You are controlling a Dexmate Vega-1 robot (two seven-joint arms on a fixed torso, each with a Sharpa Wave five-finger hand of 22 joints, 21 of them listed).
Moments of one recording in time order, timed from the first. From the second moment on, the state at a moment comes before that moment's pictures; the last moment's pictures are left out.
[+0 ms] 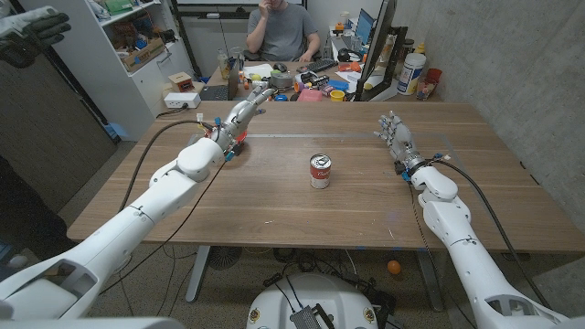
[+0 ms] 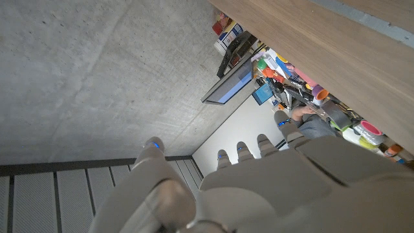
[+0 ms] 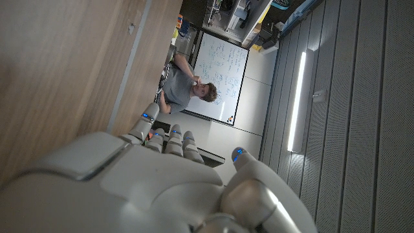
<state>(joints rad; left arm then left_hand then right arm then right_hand) 0.79 0.71 0.43 -1.69 -0.28 -0.08 0.01 0.26 -0.08 0.32 -0.04 0.30 -0.17 -0.21 0.18 0.18 -0.17 -0.10 0.19 0.18 -0.17 0.05 0.19 0.18 -0.17 0.14 0.61 0.17 -0.95 -0.20 0.03 -1.39 0.29 0.16 0.29 0.01 0.07 0.34 0.18 0.23 -0.01 0.07 0.18 0.18 0.00 0.06 0.21 0.18 -0.12 0.00 0.19 0.18 -0.17 -0.03 0.86 0.17</state>
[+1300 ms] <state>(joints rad) 0.57 0.76 0.54 -1.96 0.18 -0.01 -0.28 0.42 -0.13 0.31 -0.13 0.31 -0.17 -0.21 0.19 0.19 -0.17 -0.05 0.19 0.19 -0.17 0.09 0.18 0.18 -0.17 0.16 0.56 0.18 -0.93 -0.15 0.10 -1.33 0.26 0.22 0.36 0.01 0.07 0.34 0.18 0.23 -0.01 0.07 0.18 0.18 0.01 0.07 0.20 0.18 -0.12 0.00 0.19 0.18 -0.17 -0.03 0.84 0.17</state>
